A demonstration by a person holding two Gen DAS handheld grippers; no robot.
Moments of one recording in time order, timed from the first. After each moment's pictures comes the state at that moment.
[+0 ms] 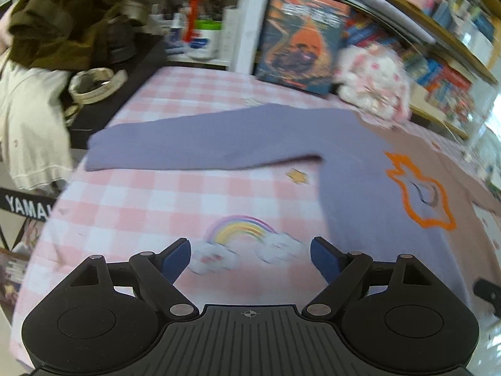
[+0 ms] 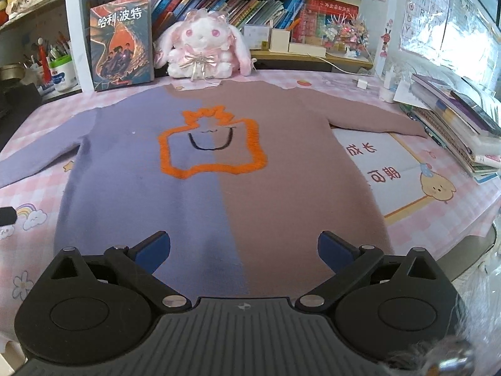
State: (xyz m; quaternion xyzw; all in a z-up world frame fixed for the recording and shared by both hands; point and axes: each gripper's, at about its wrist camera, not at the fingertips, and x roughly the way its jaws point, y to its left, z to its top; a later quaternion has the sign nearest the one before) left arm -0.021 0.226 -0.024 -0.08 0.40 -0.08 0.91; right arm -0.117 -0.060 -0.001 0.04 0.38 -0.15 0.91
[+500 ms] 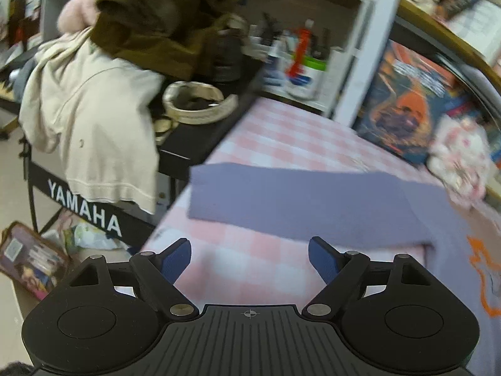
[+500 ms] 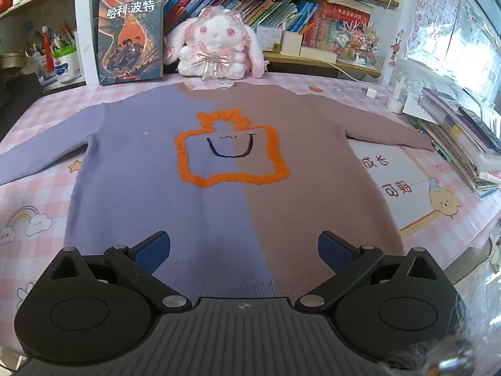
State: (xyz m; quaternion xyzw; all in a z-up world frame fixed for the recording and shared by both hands) left arm 0.029 0.318 -0.043 -0.15 0.35 0.04 0.92; right arm -0.093 -0.038 0.002 0.02 0.38 -0.16 0.91
